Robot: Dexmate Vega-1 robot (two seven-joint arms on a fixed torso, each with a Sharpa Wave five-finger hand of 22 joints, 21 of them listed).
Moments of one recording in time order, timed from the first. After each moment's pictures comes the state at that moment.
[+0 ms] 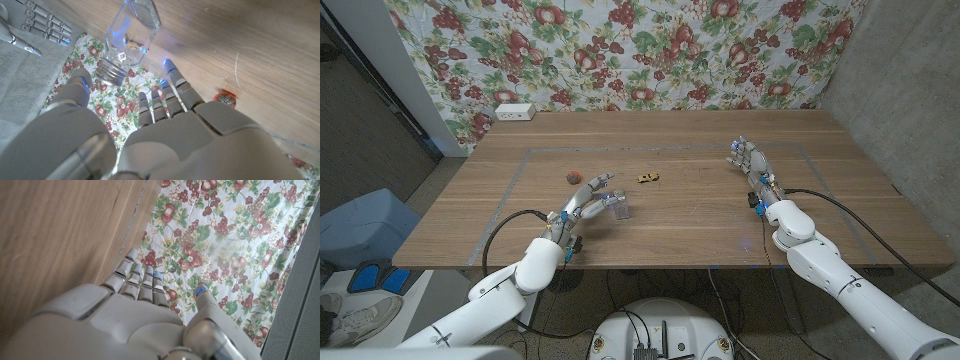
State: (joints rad) left arm 1.30 0.79 0.40 -1.91 0.09 -0.03 0.44; left_hand 0.51 -0.15 0.56 -0.19 0.19 0.17 -0.07 0.27 0.18 0.16 -0.07 0.22 0.18 0.28 -0.04 0.20 0.17 0.52 -0.05 0.26 0.18; right arm -1.02 -0.56 -0.36 -1.49 0.52 0.33 -0.15; right_hand 0.20 0.14 0.42 -0.05 0.17 0.23 0.11 0.19 0.18 0.26 0.06 0.21 0.20 0.15 0.02 0.25 0.38 0.24 0.05 0.56 0.16
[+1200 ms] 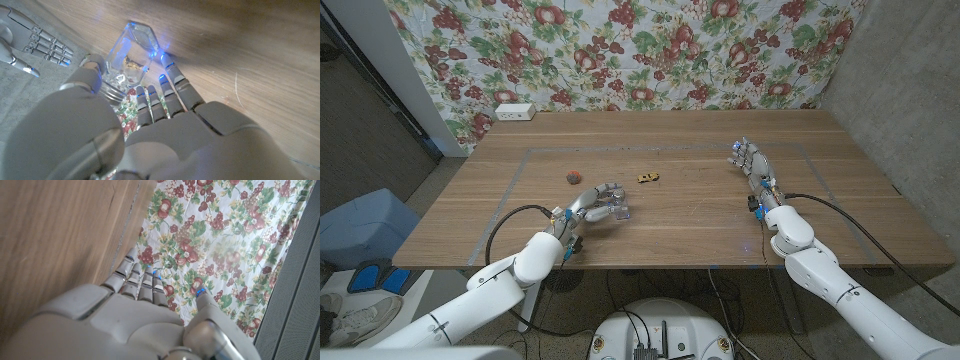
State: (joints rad) left arm 1.24 0.84 0.43 -1.91 0.02 0.01 0.29; left_hand 0.76 -0.10 0.52 -0.18 0.19 0.32 -0.03 0.28 0.18 0.28 -0.09 0.22 0.18 0.40 -0.04 0.20 0.17 0.64 -0.06 0.26 0.18; right arm -1.06 -0.53 -0.35 -1.50 0.50 0.39 -0.18; right_hand 0.18 0.14 0.42 -0.05 0.17 0.24 0.12 0.19 0.18 0.27 0.07 0.21 0.20 0.15 0.03 0.25 0.37 0.25 0.05 0.54 0.16
